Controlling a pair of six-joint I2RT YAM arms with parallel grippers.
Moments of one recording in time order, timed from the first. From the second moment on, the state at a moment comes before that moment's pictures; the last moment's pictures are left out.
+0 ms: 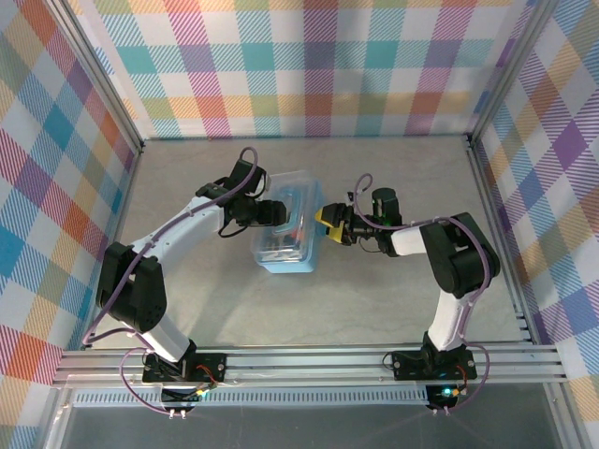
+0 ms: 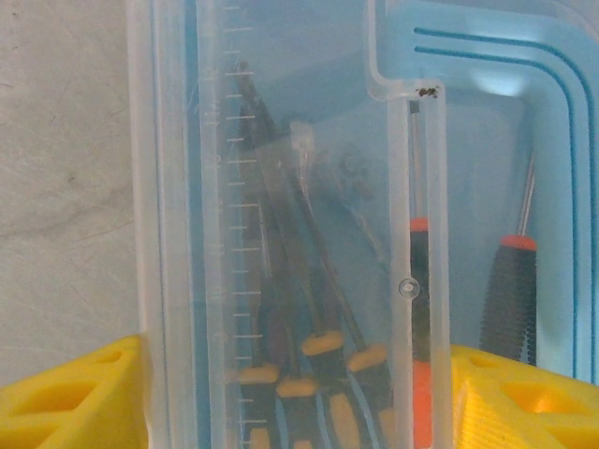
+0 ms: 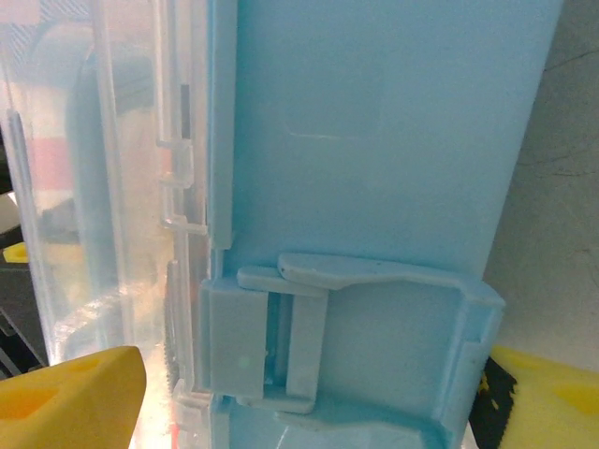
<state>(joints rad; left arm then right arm) -0.45 1.63 1.28 -0.68 0.11 -0.40 0.35 1.85 0.79 0.63 -0.95 1.05</state>
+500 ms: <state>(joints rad) -0.46 1.65 1.31 -0.71 0.10 -0.41 0.35 1.72 0.84 0.49 -0.94 1.00</state>
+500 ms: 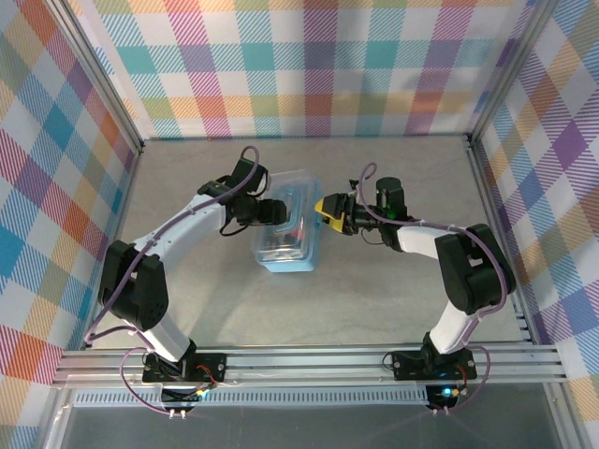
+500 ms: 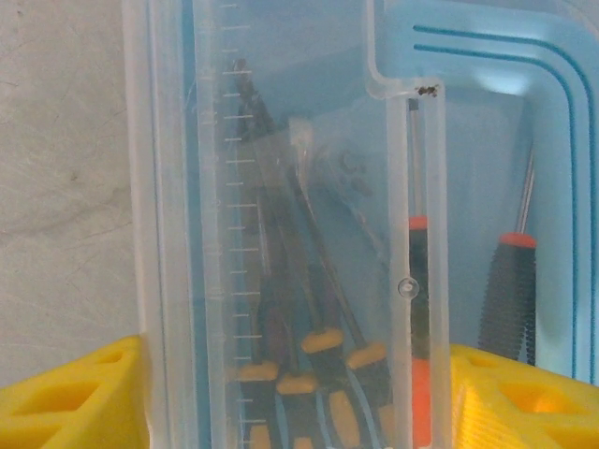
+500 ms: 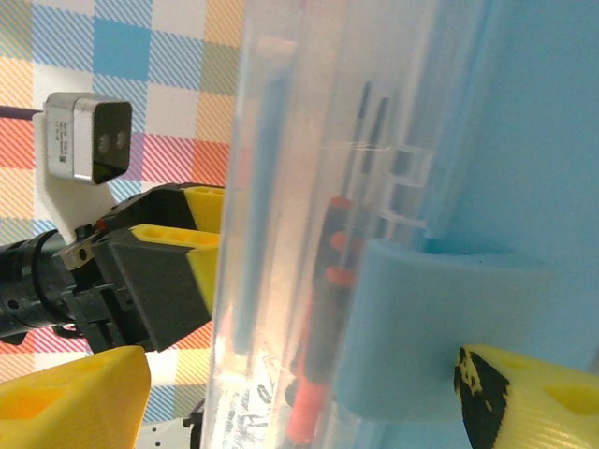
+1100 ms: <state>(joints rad) -0.55 1.71 1.38 -0.76 -0.02 -0.43 0.36 1.70 0.86 0.33 -0.92 0.93</state>
